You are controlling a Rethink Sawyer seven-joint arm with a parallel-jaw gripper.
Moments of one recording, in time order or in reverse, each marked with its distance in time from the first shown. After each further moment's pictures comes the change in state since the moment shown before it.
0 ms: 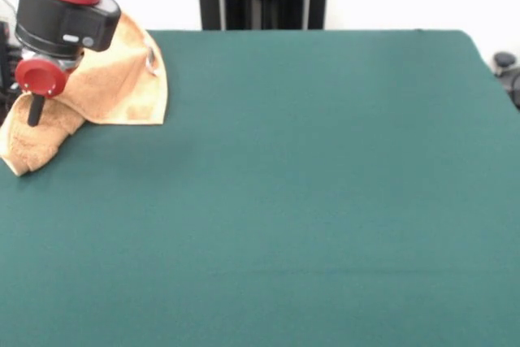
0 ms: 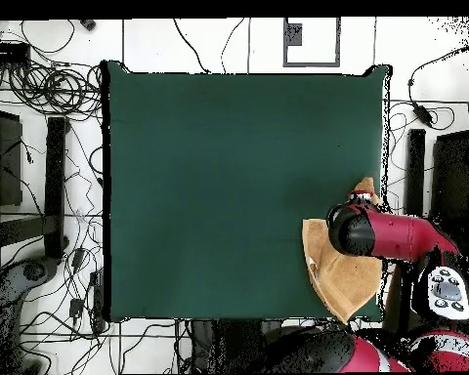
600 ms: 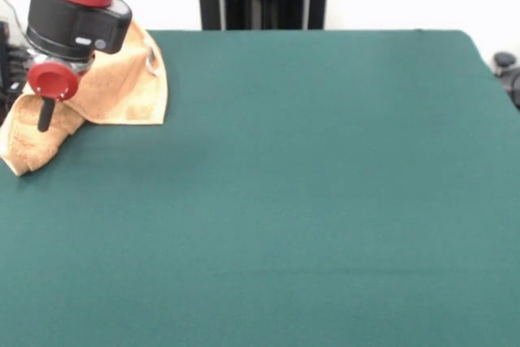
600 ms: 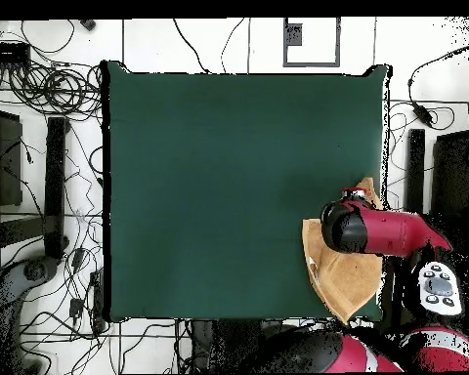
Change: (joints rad) arm 0.026 0.000 0.001 0.000 0.000 0.002 0.000
